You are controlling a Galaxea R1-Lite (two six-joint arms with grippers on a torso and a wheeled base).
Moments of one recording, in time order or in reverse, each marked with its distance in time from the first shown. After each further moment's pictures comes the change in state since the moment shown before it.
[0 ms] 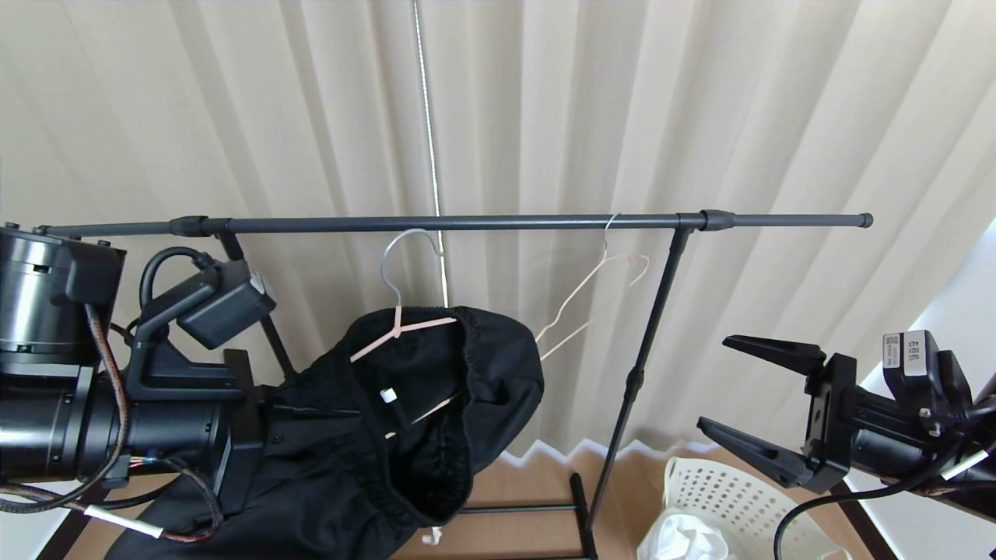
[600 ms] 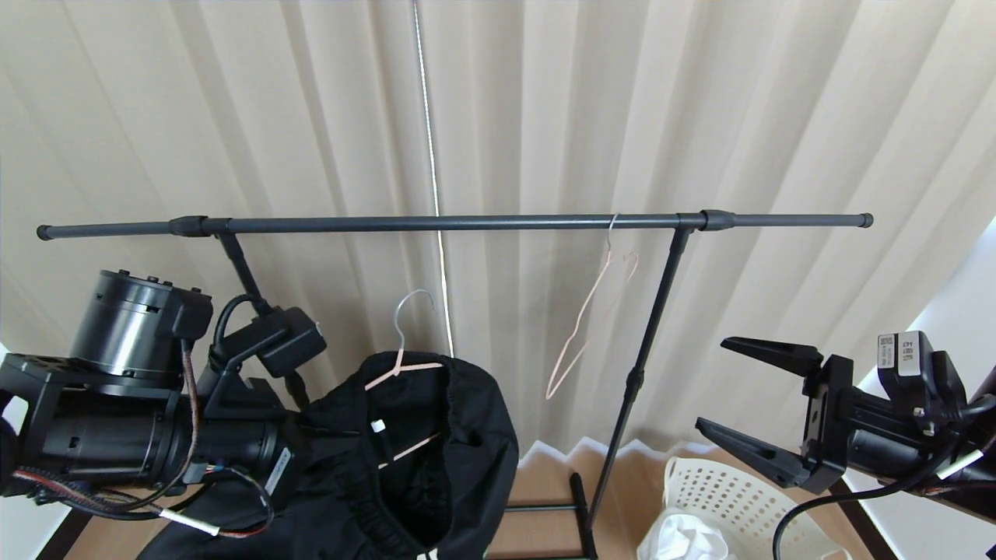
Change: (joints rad) left arm -0.004 0.131 0.051 -0.054 0.211 -0.006; right arm -0.001 0.011 0.000 0.000 -0.003 0.000
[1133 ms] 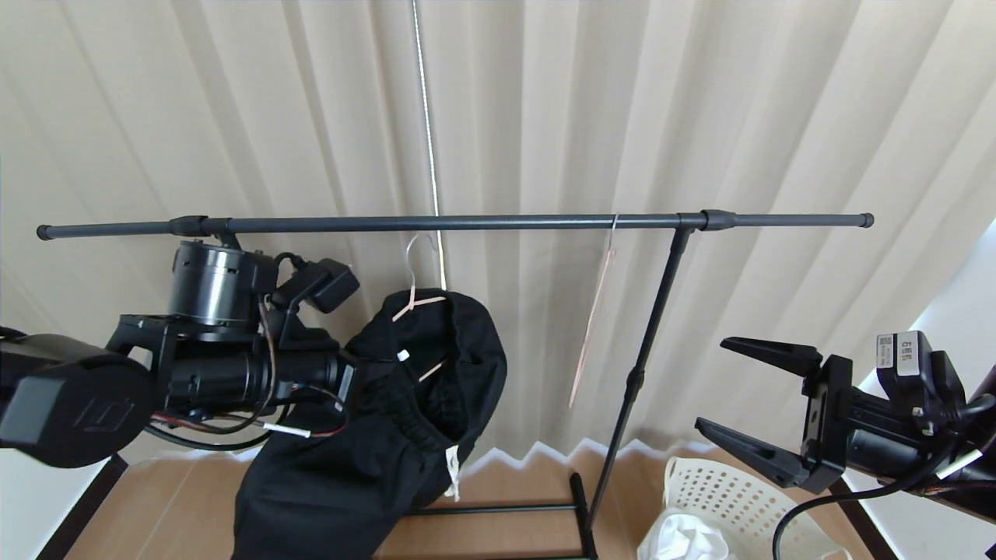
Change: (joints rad) left arm 0.009 0.229 -0.126 -0.283 0.059 -0.157; right arm 0.000 0.001 -0.001 0.000 0.000 0.000
